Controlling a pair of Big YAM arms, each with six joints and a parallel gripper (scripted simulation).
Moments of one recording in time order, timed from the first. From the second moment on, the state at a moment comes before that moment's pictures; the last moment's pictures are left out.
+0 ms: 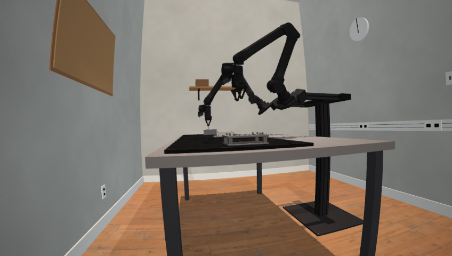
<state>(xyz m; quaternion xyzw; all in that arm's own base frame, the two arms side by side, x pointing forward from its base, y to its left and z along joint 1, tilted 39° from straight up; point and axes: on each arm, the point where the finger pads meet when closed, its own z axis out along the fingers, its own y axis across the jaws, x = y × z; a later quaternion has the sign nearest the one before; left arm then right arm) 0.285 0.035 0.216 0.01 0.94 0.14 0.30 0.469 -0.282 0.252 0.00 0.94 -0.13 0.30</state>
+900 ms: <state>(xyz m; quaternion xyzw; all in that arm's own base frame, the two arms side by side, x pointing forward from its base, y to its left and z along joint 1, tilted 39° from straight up) 0.285 0.035 0.216 0.01 0.94 0.14 0.30 0.469 -0.282 0.252 0.00 0.94 -0.13 0.30</state>
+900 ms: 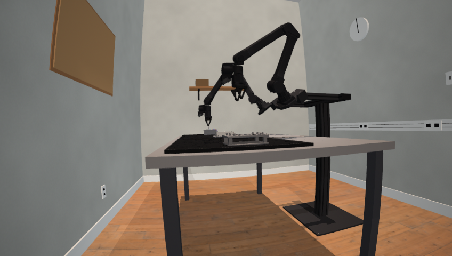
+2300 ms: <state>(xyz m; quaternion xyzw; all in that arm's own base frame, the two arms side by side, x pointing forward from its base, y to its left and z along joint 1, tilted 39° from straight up) 0.285 0.035 0.216 0.01 0.94 0.14 0.30 0.454 -0.274 0.276 0.00 0.94 -0.14 0.31</state>
